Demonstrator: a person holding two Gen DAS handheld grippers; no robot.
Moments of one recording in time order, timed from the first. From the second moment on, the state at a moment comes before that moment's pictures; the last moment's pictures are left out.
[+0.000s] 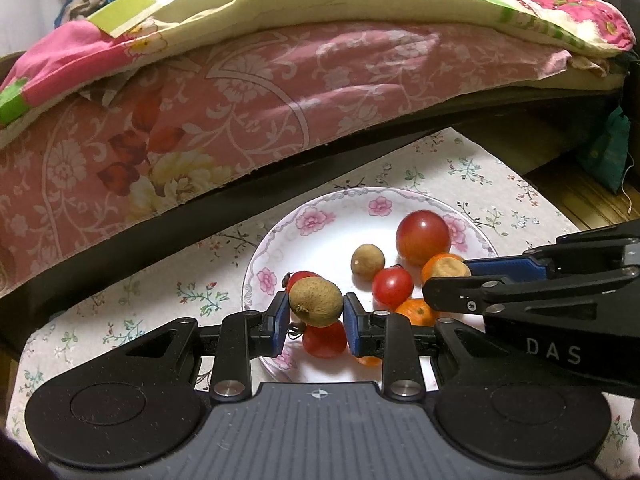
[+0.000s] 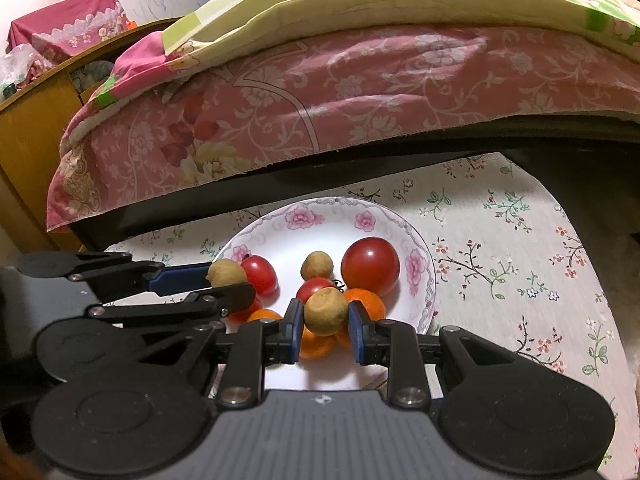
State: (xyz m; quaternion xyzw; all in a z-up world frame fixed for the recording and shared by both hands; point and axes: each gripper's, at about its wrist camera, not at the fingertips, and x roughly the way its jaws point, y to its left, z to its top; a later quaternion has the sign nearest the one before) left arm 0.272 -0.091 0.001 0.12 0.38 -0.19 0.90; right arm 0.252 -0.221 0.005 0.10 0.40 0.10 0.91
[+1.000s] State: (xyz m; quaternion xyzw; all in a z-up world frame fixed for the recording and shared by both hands) left arm 0.287 -0.091 -0.012 0.12 0.40 -0.17 0.89; right arm 0.261 -0.222 0.000 0.09 0.40 0.09 0.91
